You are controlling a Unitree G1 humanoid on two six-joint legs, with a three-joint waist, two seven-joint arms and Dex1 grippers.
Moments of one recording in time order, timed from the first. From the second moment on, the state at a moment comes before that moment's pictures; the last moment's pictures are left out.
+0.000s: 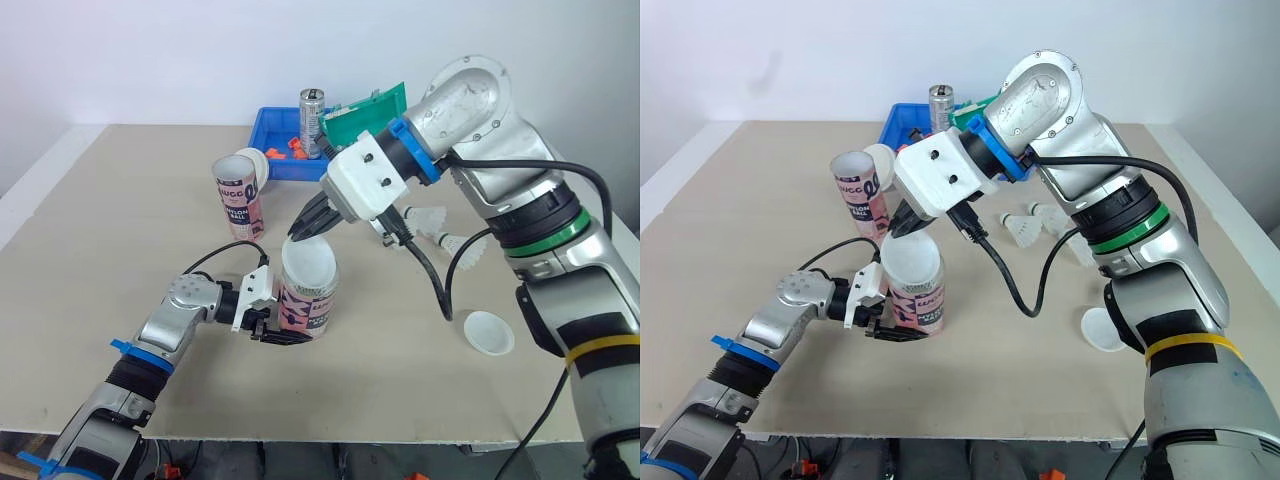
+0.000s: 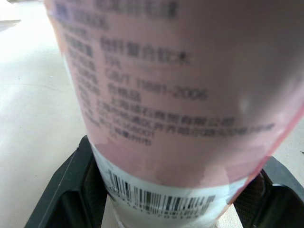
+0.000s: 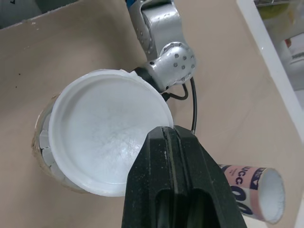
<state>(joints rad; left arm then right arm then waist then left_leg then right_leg) -0.49 0.48 -0.30 0.26 -0.25 0.06 -1.32 -1.38 -0.60 0.55 0.21 0.27 -0.07 1.57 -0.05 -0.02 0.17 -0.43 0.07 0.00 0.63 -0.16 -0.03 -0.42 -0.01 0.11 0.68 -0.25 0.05</state>
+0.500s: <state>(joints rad) -0.49 0.48 -0.30 0.25 -0.25 0.07 -1.32 -1.35 -0.62 0.60 0.24 0.21 -0.16 1.57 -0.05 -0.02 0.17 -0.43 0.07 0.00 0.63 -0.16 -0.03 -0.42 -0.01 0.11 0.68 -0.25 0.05</state>
